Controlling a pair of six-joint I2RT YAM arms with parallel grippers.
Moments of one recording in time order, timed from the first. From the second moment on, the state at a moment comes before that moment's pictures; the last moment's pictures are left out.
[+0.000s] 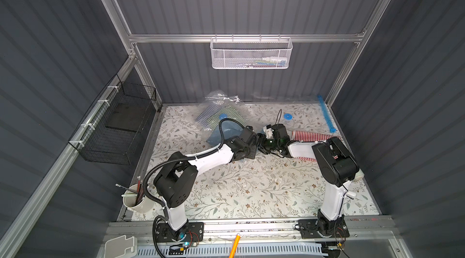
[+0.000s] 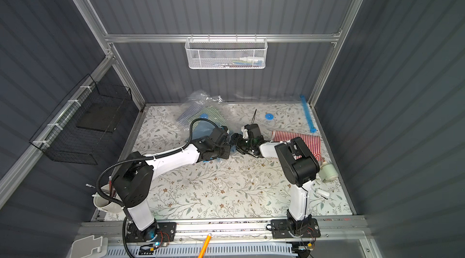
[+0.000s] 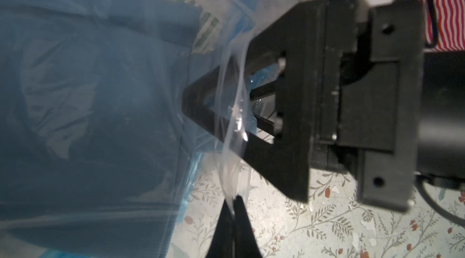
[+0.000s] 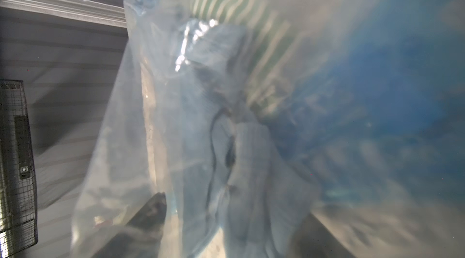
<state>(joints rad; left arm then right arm) -0.83 1.79 1.25 -0.37 -0.08 -0.44 0.43 1.94 0.98 0.31 -0.55 0.95</state>
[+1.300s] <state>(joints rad) -0.83 1.79 1.34 -0.50 -0.28 -0.44 0.46 2.03 1.19 0.07 -0.52 0.83</state>
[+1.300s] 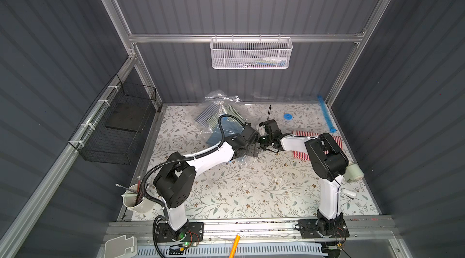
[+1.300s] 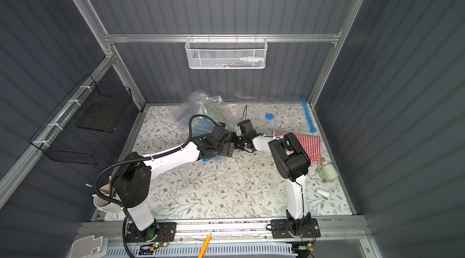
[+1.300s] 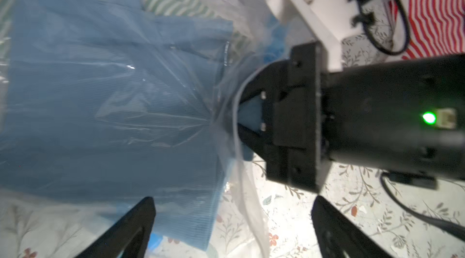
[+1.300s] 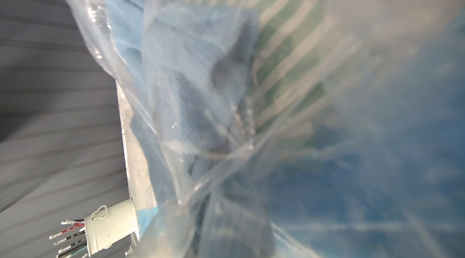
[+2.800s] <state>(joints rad) -0.40 2.08 1.47 -0.53 -0.28 -0.37 0.38 1.87 1.08 -0.04 -0.60 0.72</state>
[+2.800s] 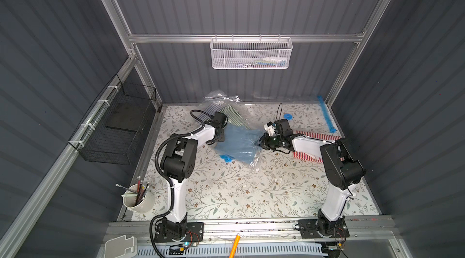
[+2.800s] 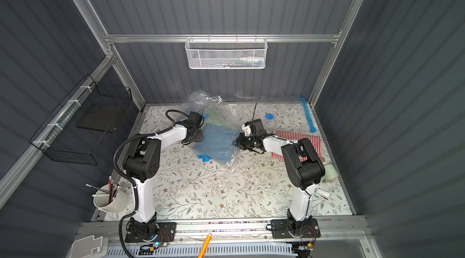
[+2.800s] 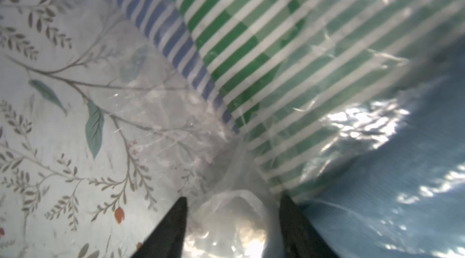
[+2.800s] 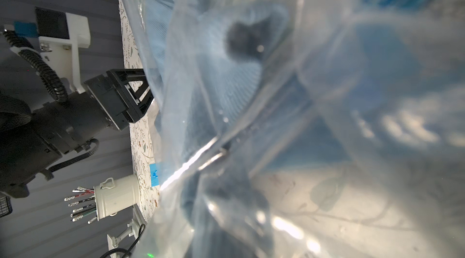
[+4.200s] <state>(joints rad) -0.34 2.04 1.39 -0.49 -0.38 -0.36 0.26 1.74 0.98 -0.15 -0.58 0.62</state>
